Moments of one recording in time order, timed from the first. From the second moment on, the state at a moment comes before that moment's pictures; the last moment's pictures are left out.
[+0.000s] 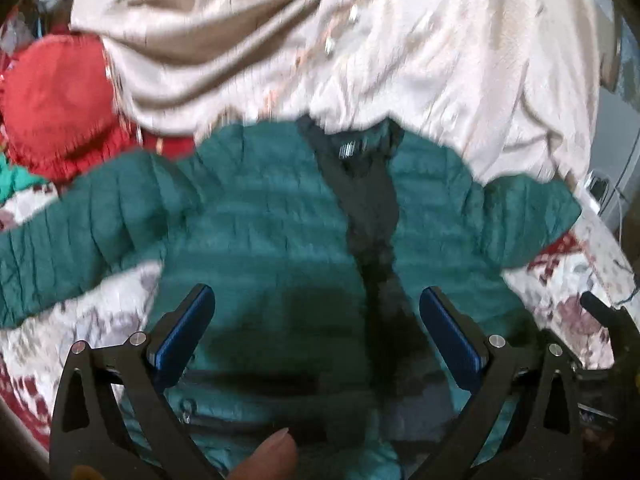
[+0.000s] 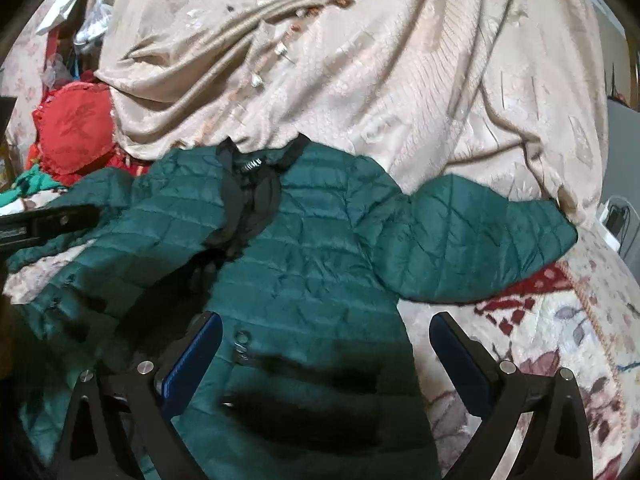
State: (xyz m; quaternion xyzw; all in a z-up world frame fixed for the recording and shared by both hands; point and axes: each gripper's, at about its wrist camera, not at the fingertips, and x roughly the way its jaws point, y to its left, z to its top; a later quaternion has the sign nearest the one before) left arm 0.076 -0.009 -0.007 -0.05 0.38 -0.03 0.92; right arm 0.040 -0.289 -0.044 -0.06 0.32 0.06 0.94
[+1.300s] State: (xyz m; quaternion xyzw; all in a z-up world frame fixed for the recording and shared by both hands) left arm 0.066 -0.014 -0.017 -0.02 0.40 -0.01 0.91; right arm 0.031 -0.300 -0.043 -0.04 0.30 0.05 0.95
